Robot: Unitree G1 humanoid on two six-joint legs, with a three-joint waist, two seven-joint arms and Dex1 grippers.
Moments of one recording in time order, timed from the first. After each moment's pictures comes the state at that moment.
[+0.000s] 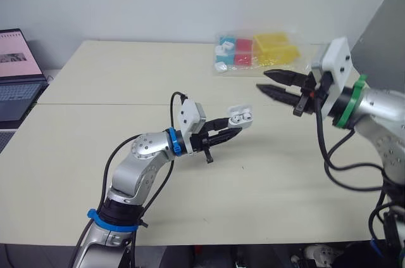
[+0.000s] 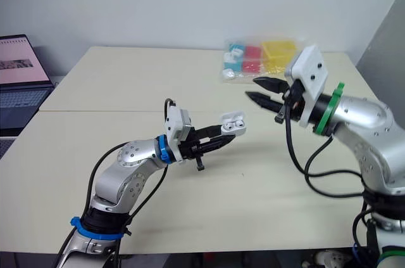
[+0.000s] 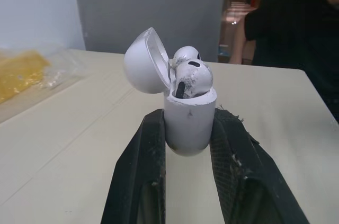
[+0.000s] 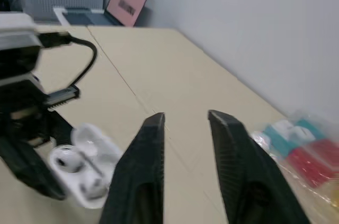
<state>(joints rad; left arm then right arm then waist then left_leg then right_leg) -0.42 0.36 -0.15 -0.22 -0.43 0.34 -0.89 -0.69 -0.78 -0.01 -0.39 0.56 0.72 0.72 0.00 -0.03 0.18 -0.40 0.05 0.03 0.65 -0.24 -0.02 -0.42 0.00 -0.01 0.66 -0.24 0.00</state>
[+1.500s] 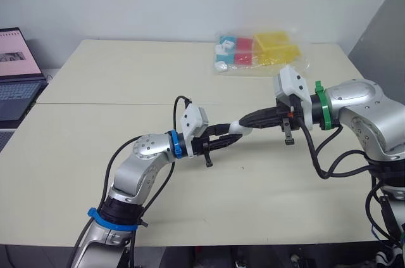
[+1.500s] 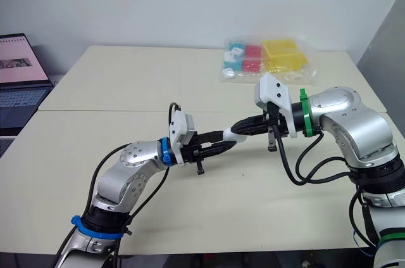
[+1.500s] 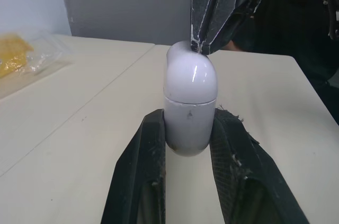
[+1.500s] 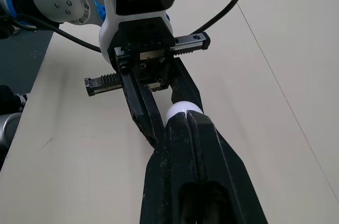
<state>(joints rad) -0.42 0.37 -0.17 -0.19 -0.42 0.37 -0.92 -0.79 -0.79 0.18 -0.28 0.51 0.77 1.16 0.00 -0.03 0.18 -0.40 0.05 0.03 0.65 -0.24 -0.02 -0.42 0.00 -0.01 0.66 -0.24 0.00</state>
